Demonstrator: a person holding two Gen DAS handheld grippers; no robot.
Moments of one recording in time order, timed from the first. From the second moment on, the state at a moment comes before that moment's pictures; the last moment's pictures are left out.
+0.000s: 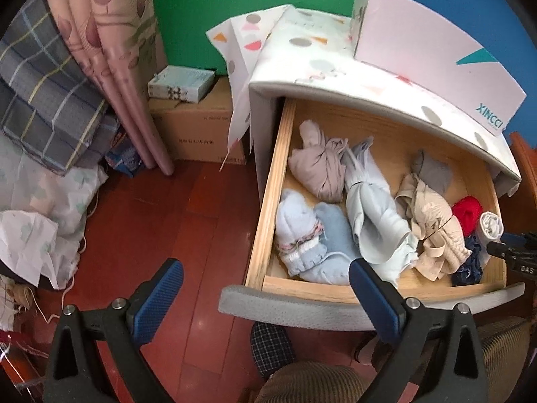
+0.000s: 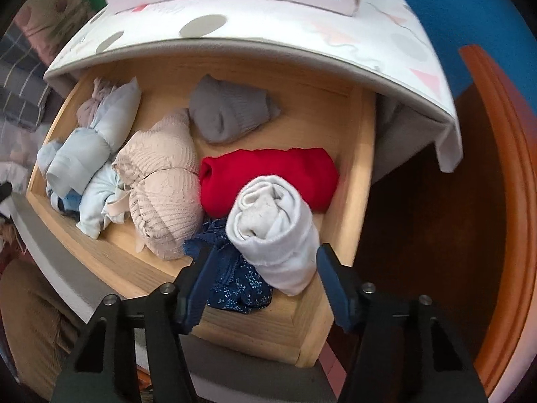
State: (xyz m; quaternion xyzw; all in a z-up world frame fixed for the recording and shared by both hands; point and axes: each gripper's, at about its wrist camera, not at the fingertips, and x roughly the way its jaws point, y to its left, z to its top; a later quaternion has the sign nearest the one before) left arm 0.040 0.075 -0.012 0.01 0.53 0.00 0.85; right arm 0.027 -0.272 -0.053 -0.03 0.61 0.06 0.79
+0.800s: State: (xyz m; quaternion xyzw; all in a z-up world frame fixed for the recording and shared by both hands) left arm 0.077 0.031 -0.007 0.03 0.54 -0.04 0.84; right arm 0.062 -0.242 -0.085 -0.18 0.62 0.07 0.76
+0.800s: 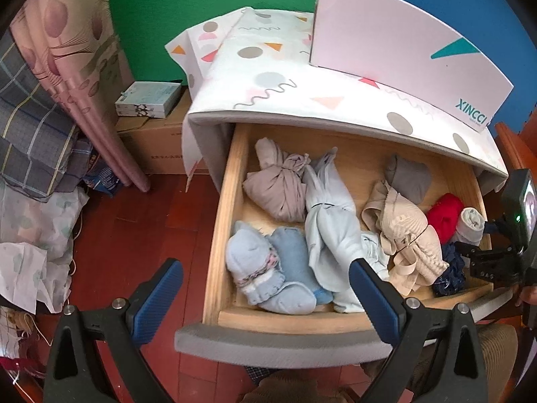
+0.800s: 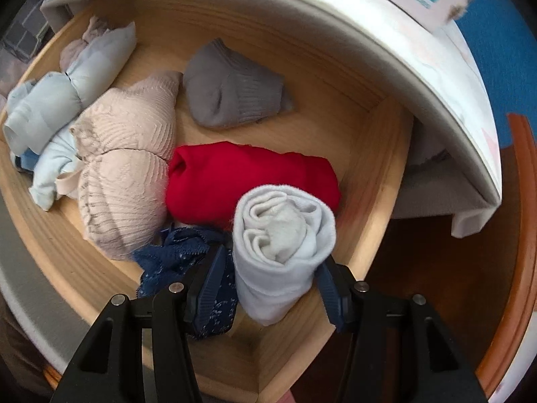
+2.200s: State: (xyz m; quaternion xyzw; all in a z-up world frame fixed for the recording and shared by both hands) left arm 0.157 -0.039 -0.097 0.01 0.66 -0.08 0.75; right arm 0.027 -0.229 -0.052 0.03 0.62 0.03 0.78
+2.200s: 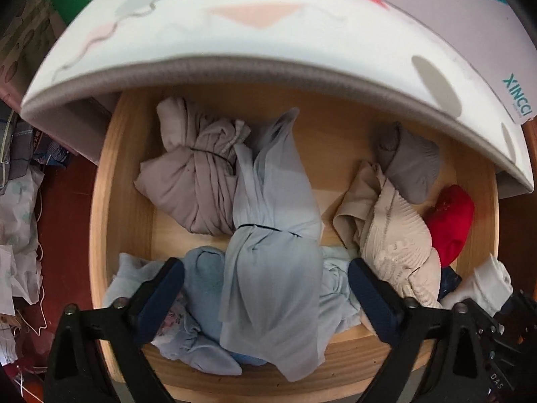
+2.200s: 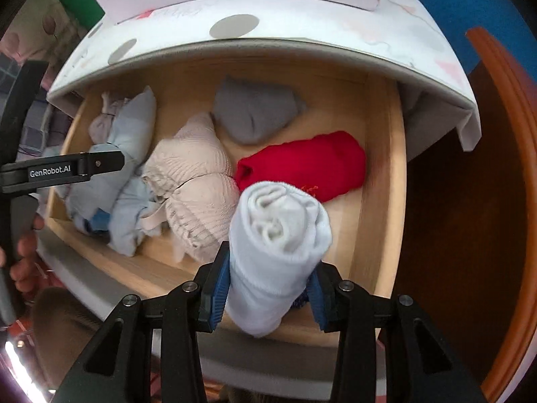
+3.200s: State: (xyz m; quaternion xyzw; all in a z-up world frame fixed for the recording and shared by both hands) left arm 0.108 -0.017 -0.021 0.01 0.60 -0.13 0.79; right arm 0.056 -0.216 -0.102 0.01 0.67 -0.01 0.74
